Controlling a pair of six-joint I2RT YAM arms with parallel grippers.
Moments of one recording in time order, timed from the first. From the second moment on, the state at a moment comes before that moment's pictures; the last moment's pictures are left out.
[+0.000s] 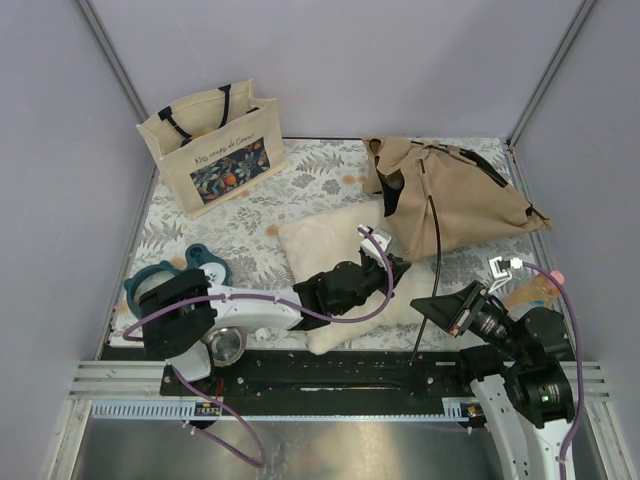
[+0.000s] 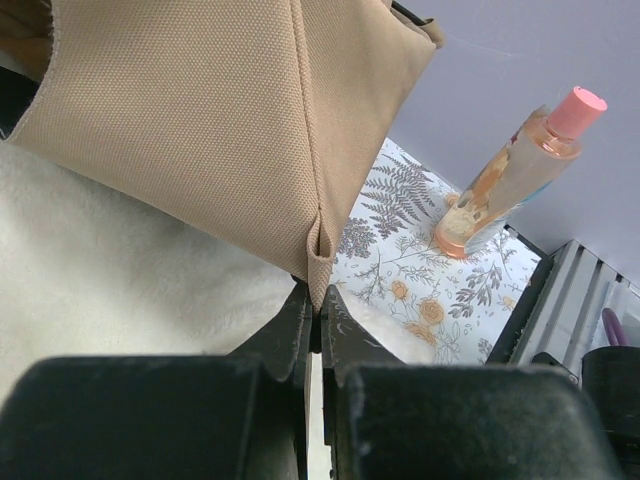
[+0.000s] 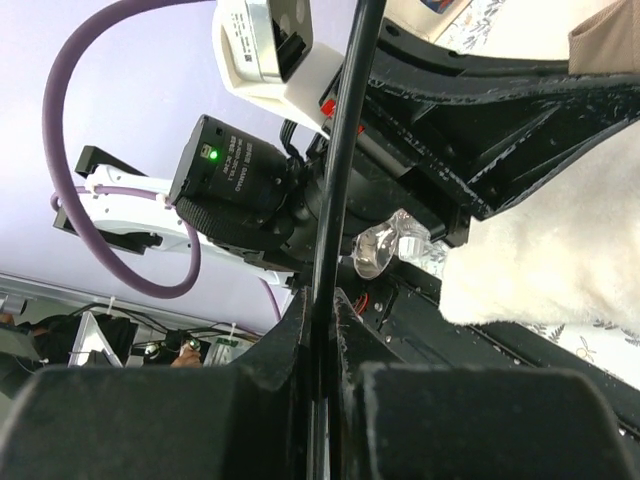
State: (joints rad) left arm -1.24 1.65 0.93 0.66 -0.32 -0.33; right arm 0.17 0.07 0.64 -0.59 -0.70 1.04
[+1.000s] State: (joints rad) left arm -1.27 1.57 0.89 0.61 -0.28 -0.47; right arm 0.18 0.21 0.49 -0.18 -0.56 0.98
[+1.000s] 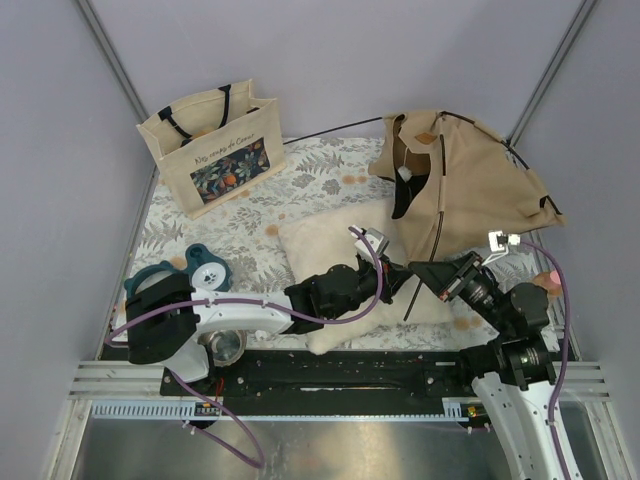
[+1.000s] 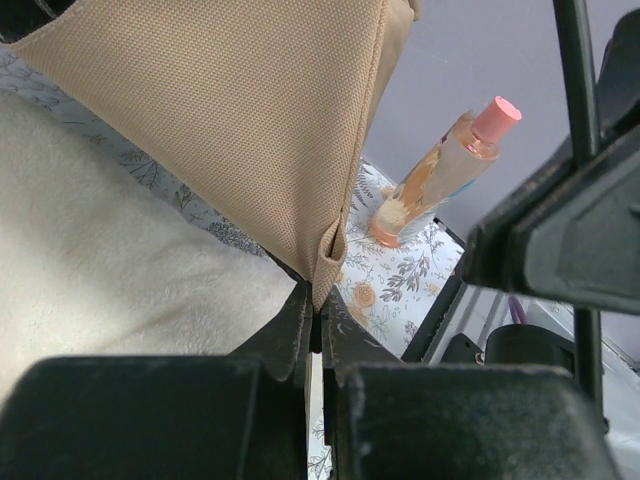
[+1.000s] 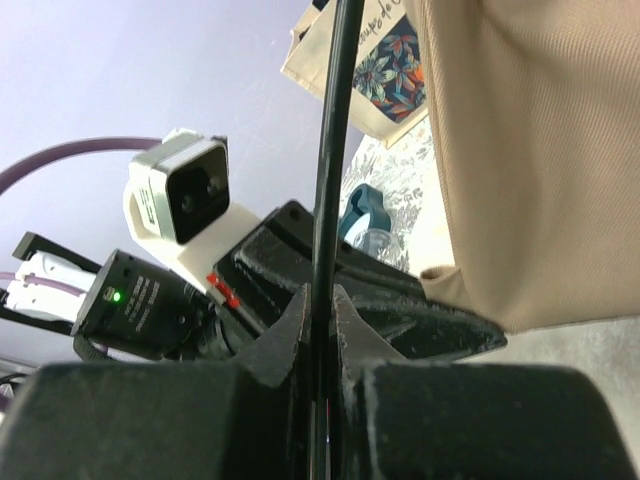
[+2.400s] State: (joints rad) left arm -1.37 1.53 0.80 0.56 -0.40 -0.54; right arm 0.19 0.44 0.49 0.02 -0.35 0.87
